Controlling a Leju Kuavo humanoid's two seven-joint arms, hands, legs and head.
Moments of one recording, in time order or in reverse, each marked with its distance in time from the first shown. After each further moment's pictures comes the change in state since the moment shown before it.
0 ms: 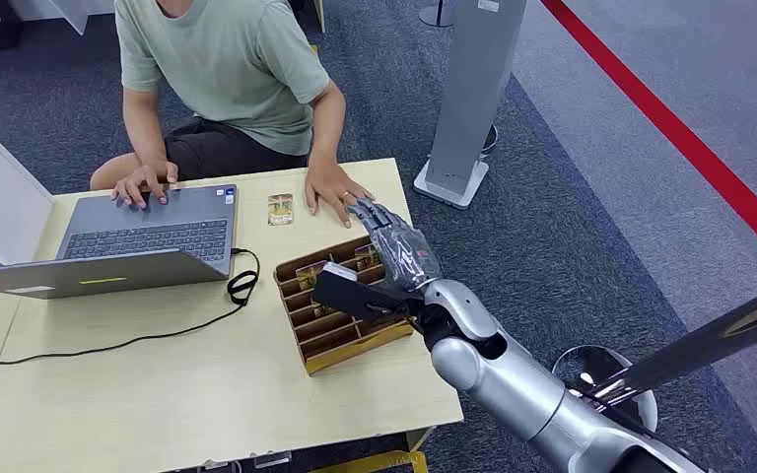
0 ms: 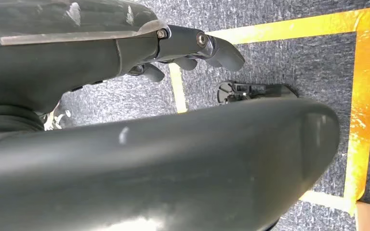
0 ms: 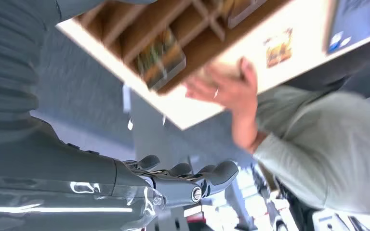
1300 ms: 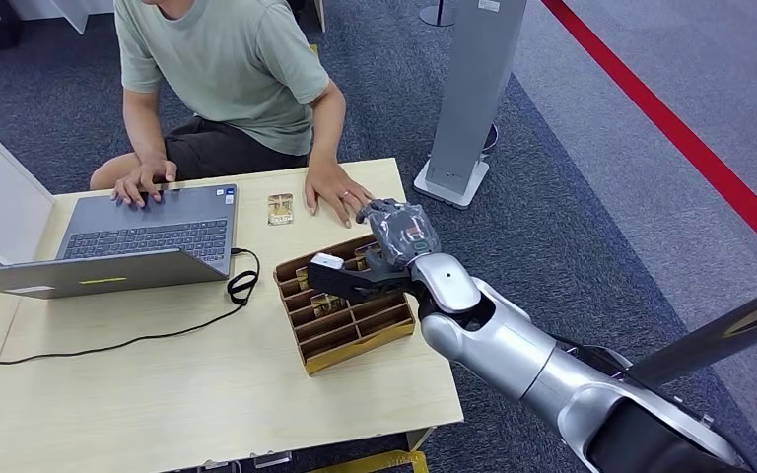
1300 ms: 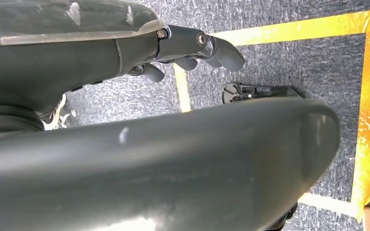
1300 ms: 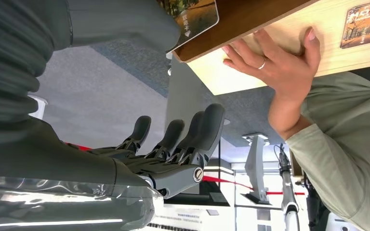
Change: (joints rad) left arm 0.000 0.000 -0.002 0.000 0.011 0.010 0.015; right arm -0.139 -0.007 0.137 0.173 0.131 0.022 0.092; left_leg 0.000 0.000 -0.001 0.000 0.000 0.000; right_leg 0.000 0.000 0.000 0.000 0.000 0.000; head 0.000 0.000
